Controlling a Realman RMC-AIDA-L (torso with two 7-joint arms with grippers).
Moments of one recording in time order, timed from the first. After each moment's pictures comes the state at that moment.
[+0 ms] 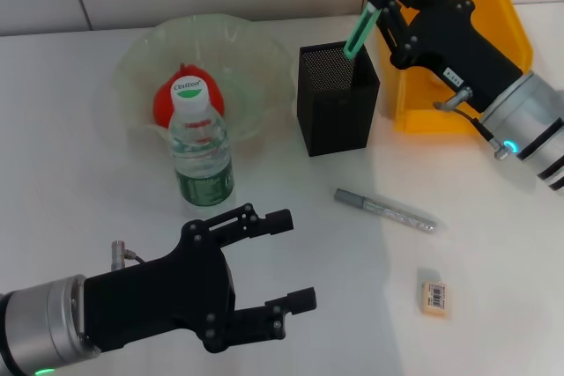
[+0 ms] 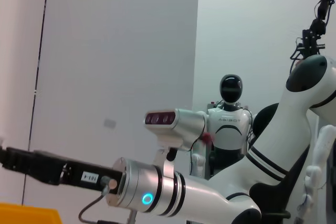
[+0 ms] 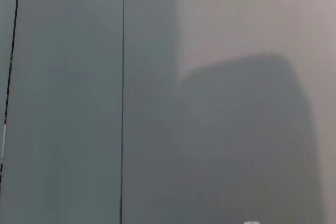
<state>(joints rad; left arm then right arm) -0.43 -2.07 1.48 0.27 1.13 1.74 -0.75 0.65 2.09 -0.05 -0.03 -1.74 -1.42 0.46</state>
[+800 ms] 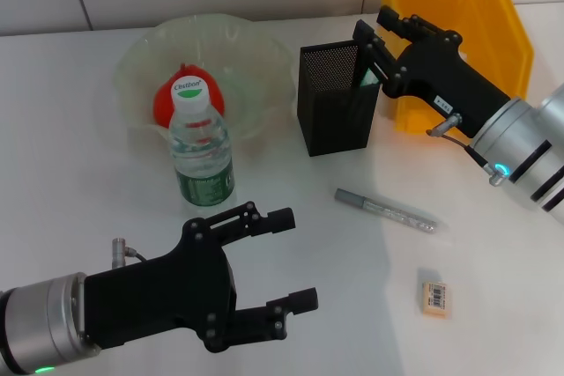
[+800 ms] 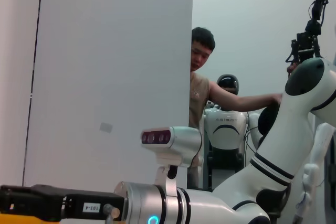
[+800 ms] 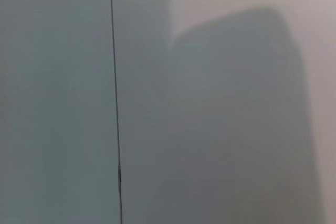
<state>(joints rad) -0.43 -2.07 1.48 0.29 1.14 1.74 -0.74 0.62 2.09 -0.04 0.02 -1.77 -1.35 0.46</state>
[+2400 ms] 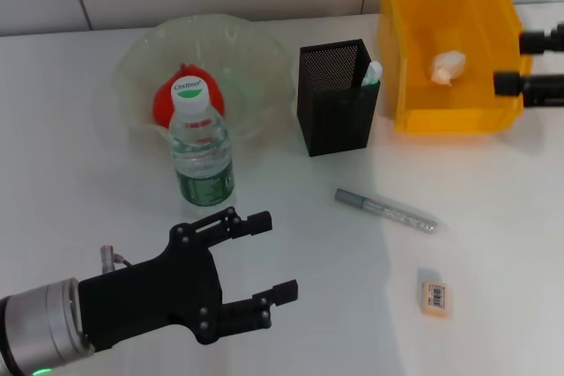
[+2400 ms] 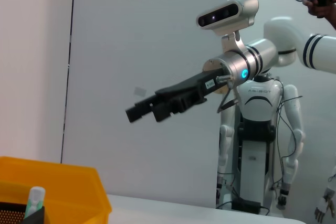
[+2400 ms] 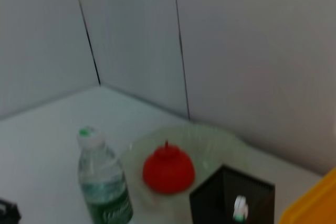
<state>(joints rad) -0.40 -2.06 1.48 0.29 1.14 1.64 -0.74 0.34 2.08 -0.59 -1.51 -2.04 -1.81 1.92</state>
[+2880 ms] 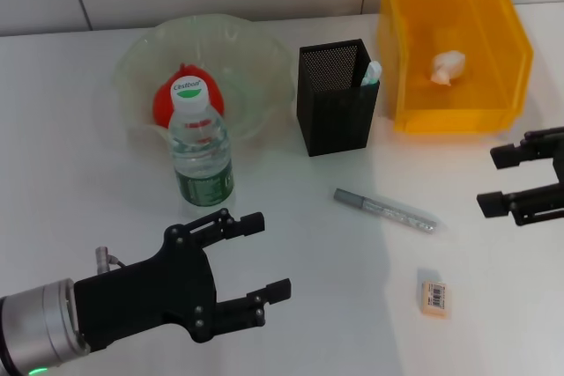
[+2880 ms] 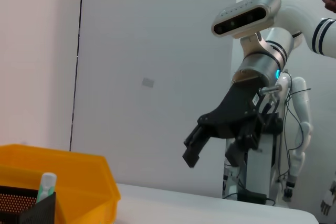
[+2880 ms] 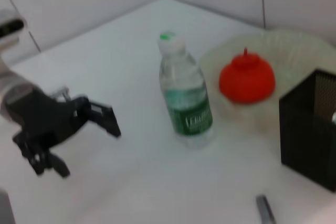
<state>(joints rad) -0.40 -2.05 1.48 0.29 1.14 1.62 -0.75 0.33 2.08 -0.70 -1.53 -2.16 -1.98 1.96</state>
